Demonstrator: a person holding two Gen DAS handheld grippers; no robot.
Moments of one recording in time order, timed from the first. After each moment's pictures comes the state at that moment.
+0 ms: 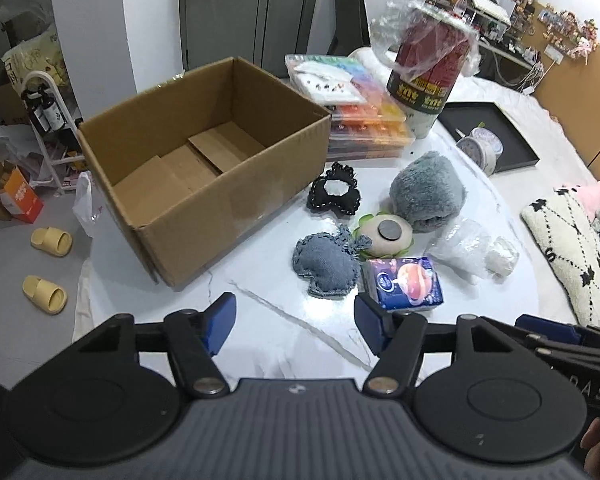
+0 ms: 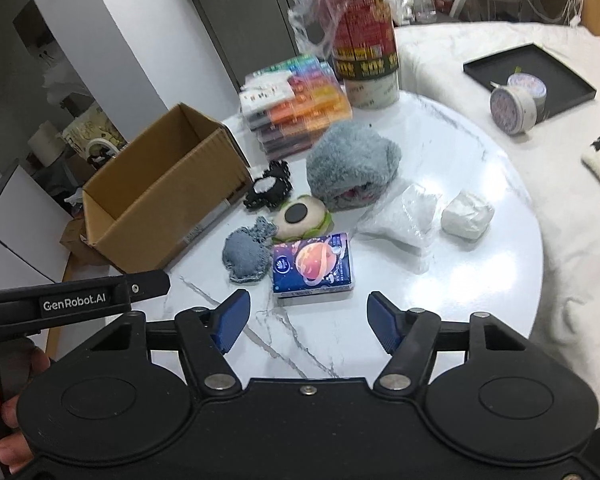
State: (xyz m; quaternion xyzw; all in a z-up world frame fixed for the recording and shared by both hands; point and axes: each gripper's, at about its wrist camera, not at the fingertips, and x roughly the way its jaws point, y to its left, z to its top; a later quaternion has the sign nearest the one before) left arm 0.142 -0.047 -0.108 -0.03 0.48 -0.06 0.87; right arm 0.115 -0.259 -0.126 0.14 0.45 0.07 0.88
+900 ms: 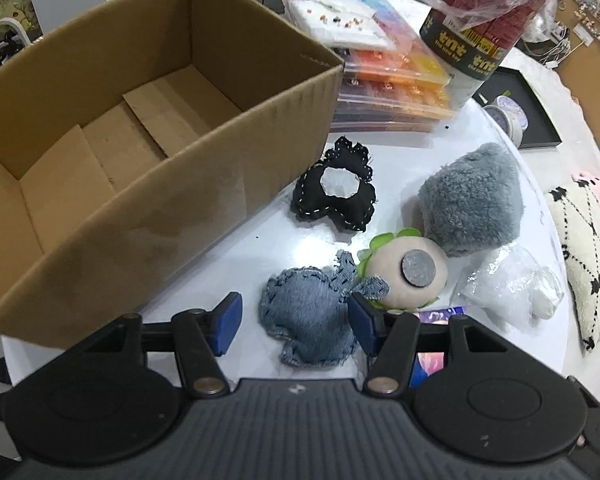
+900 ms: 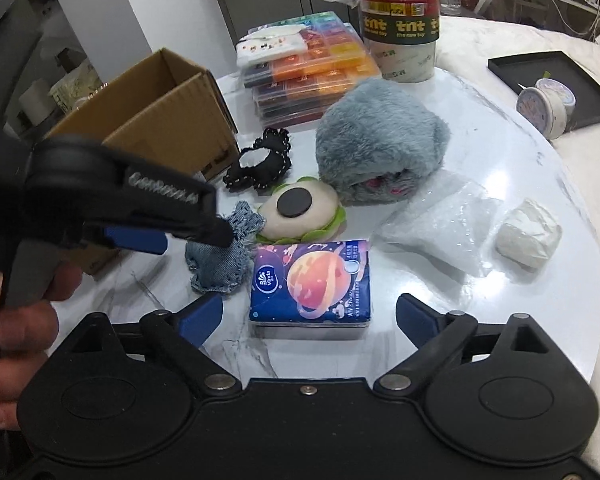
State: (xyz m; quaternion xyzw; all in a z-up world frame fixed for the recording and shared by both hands) left arm 0.247 -0.075 -0.175 -0.06 0.57 -0.06 0.82; right arm 0.173 -0.226 -0.190 0.07 0.47 0.08 0.88
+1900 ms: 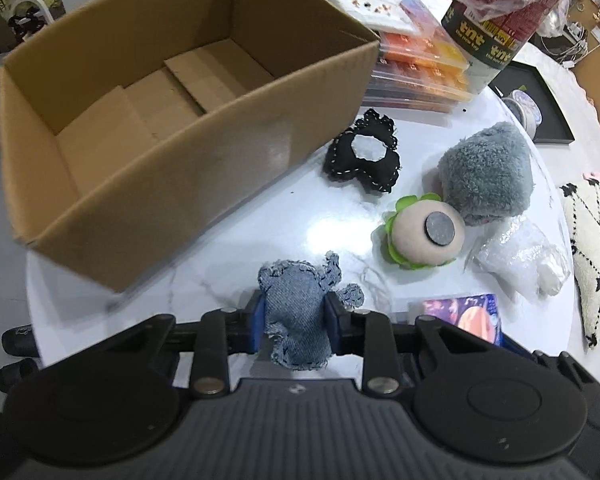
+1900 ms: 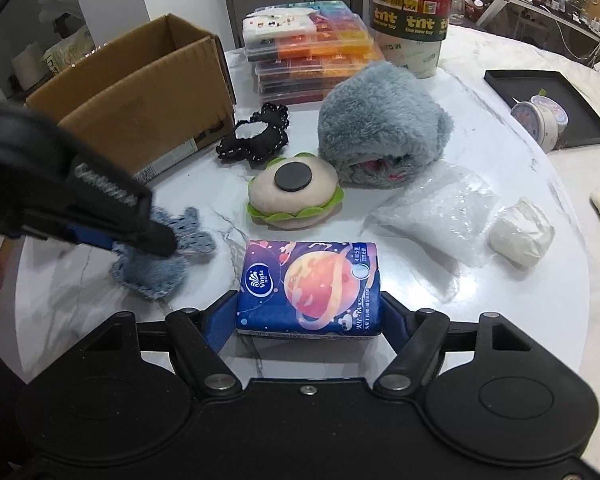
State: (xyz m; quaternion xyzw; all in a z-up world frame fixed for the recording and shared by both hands) left arm 0.217 -0.054 -0.164 -0.07 0.59 -0.03 0.81; right arm 0.163 -0.211 -0.193 0.02 0.47 0.06 0.88
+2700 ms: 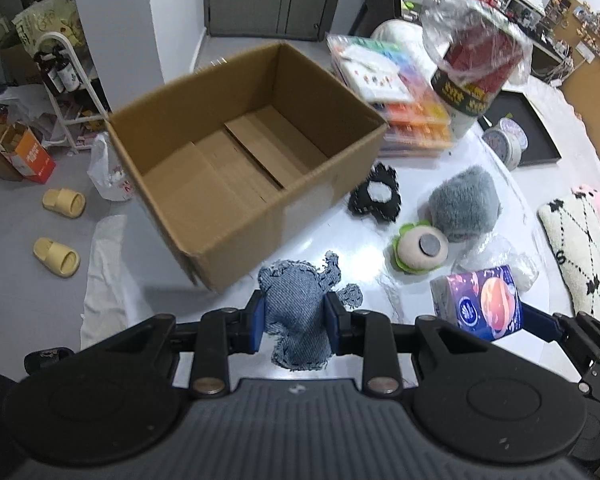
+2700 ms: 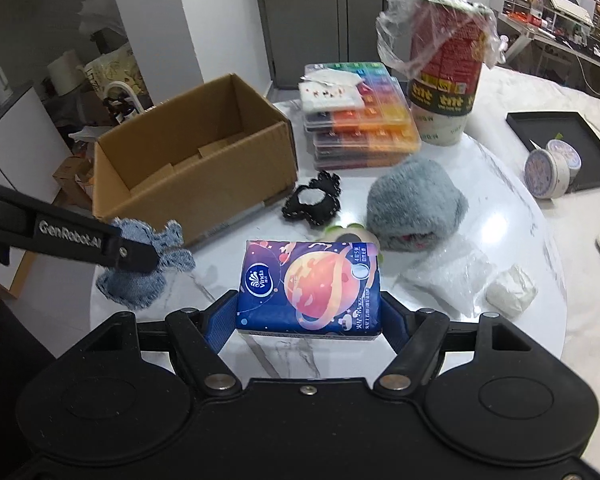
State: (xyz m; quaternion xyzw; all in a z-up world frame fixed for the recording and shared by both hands) left arm 0.181 -0.009 -0.080 -0.06 0.54 -0.03 0.84; right arm 0.153 -0.191 -0.115 0.00 0.45 0.10 0.89
